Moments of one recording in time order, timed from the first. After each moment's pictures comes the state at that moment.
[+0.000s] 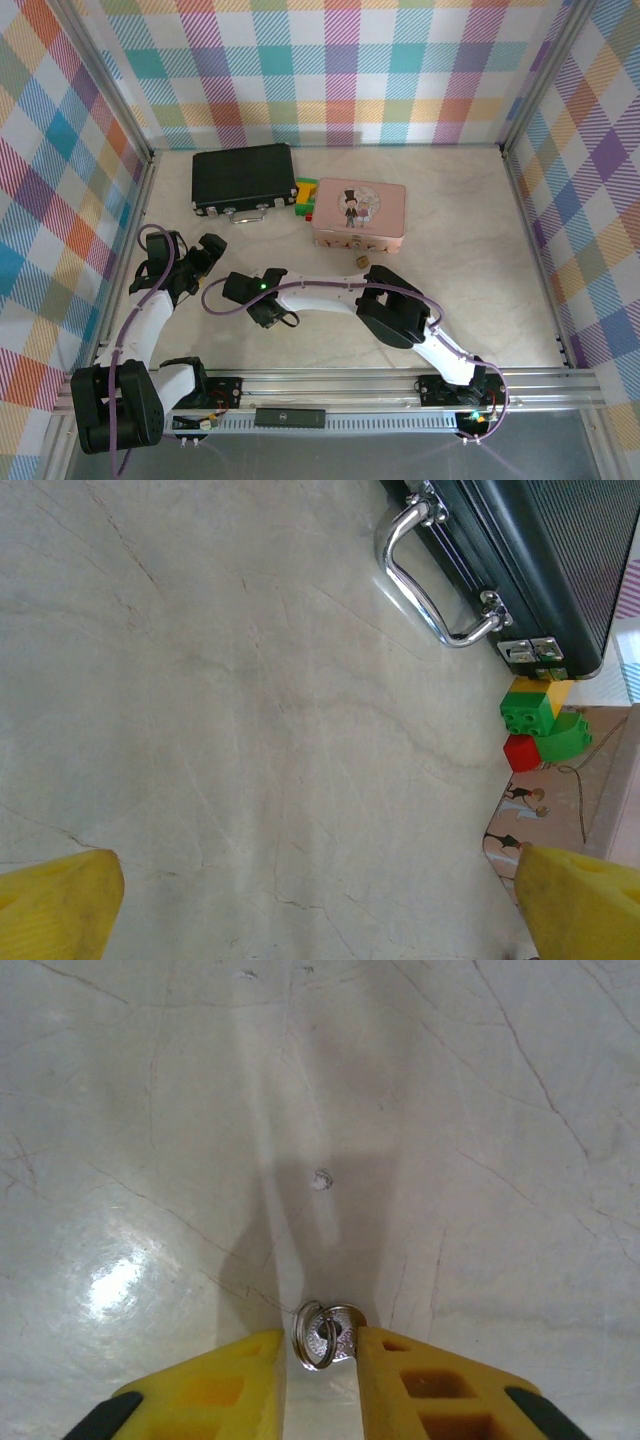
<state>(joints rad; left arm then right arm) 0.14 1.06 0.58 -0.34 0.30 -0.82 1.24 2.28 1.81 -0.87 0.24 0.52</state>
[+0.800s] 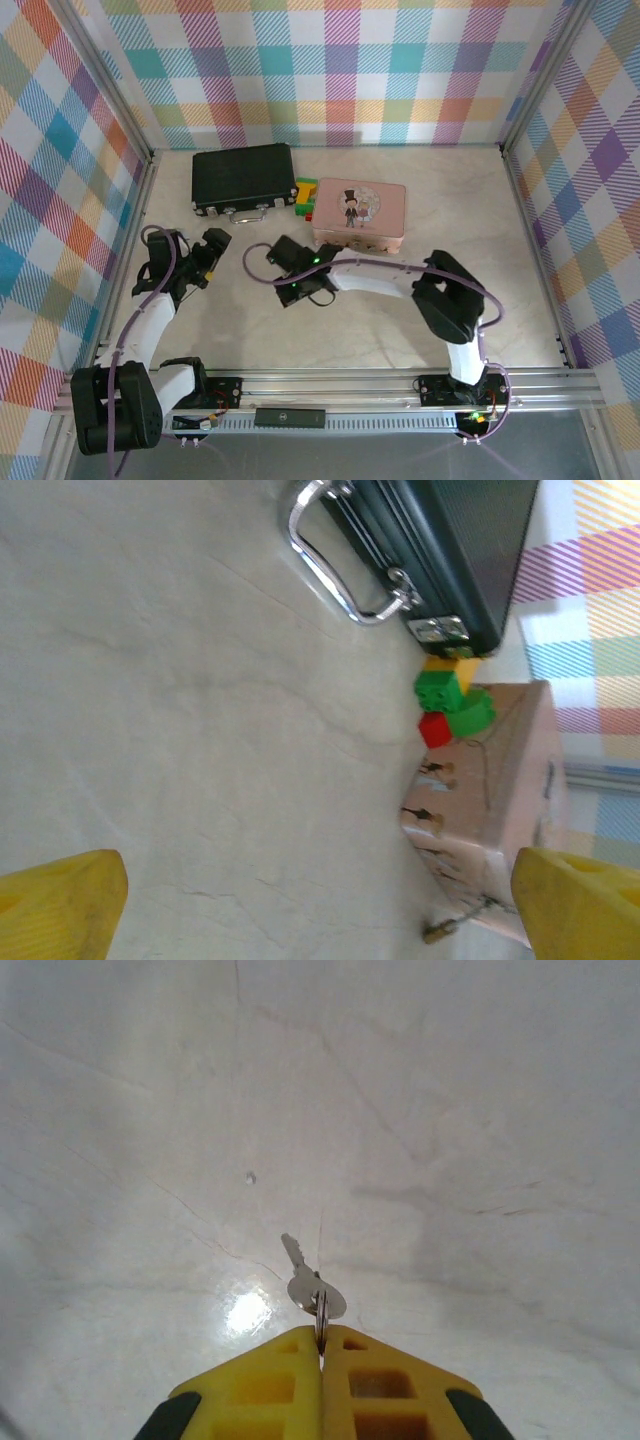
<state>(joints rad) 0.08 1.06 0.55 -0.19 0.42 -0.94 1.05 1.90 1.39 -0.54 -0.07 0.45</state>
